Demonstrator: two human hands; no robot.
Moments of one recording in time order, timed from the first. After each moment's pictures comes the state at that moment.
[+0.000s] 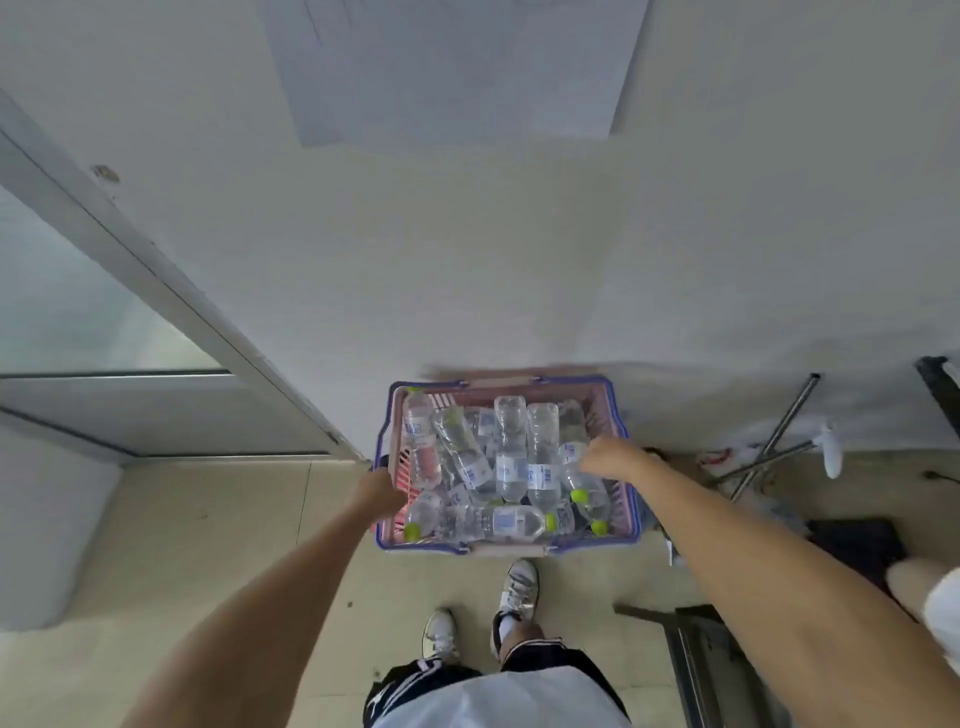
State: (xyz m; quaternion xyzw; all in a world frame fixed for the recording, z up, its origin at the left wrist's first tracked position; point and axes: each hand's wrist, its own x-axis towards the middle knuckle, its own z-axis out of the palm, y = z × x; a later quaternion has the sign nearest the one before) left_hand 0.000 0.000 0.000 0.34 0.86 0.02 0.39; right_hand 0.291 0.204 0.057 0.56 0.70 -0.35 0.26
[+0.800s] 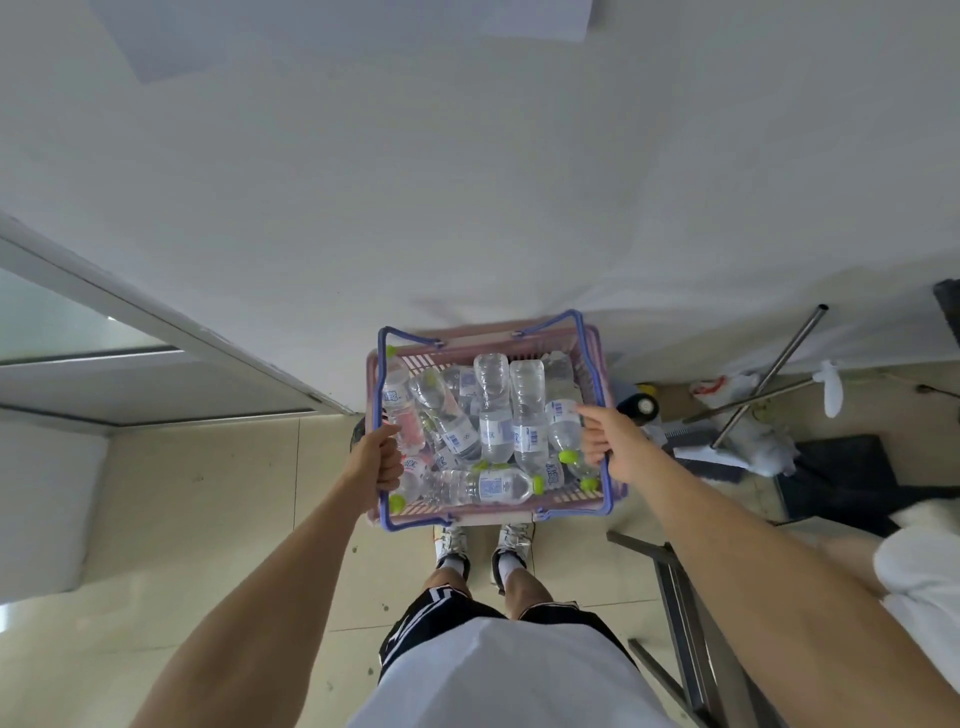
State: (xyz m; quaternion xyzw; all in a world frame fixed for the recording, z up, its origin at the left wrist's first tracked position) left_hand 0.013 0.033 -0.005 -0.04 0.69 0.39 0.61; right_hand 0.322 0.209 0.003 0.66 0.23 -0.71 -0.07
